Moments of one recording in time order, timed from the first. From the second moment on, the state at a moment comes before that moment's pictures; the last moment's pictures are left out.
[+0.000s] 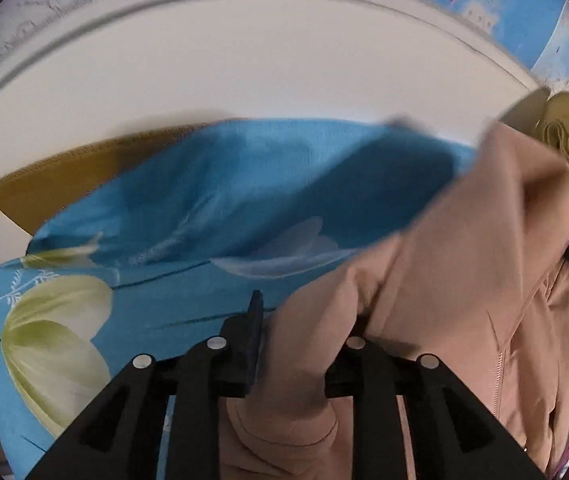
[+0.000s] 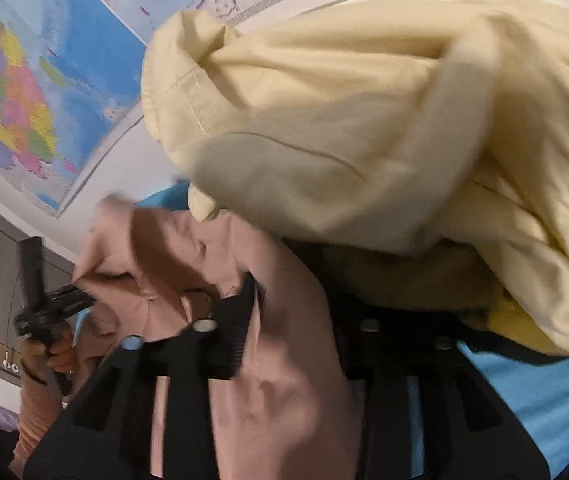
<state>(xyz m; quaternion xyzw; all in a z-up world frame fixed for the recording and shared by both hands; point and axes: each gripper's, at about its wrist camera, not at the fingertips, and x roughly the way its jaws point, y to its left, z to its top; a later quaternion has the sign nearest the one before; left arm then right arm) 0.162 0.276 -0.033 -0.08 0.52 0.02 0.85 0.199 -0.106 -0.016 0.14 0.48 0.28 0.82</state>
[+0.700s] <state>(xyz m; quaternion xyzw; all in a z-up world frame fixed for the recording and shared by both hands) -0.010 0.311 -0.016 -0.09 0.44 -0.06 0.89 0.018 -0.201 0.029 0.03 0.46 0.28 0.84</state>
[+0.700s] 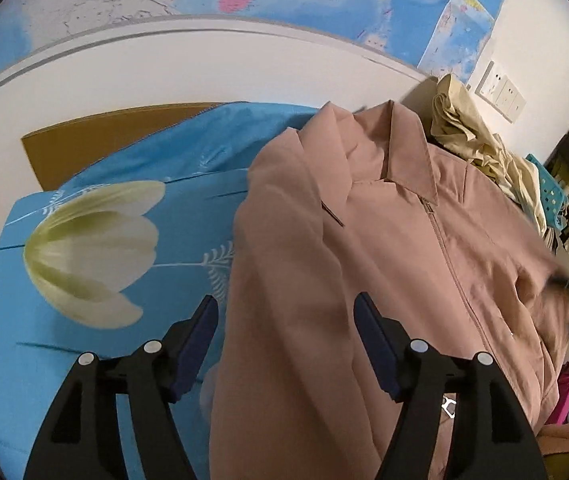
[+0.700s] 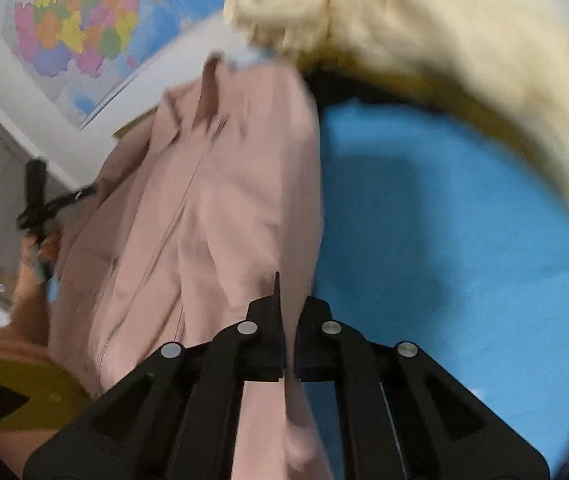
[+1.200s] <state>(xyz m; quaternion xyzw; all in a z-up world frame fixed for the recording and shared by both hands) -0.098 0.287 -0.025 -0.03 0.45 -0.08 0.89 0.073 -0.250 -0.039 0.06 0.49 0.12 0.86</state>
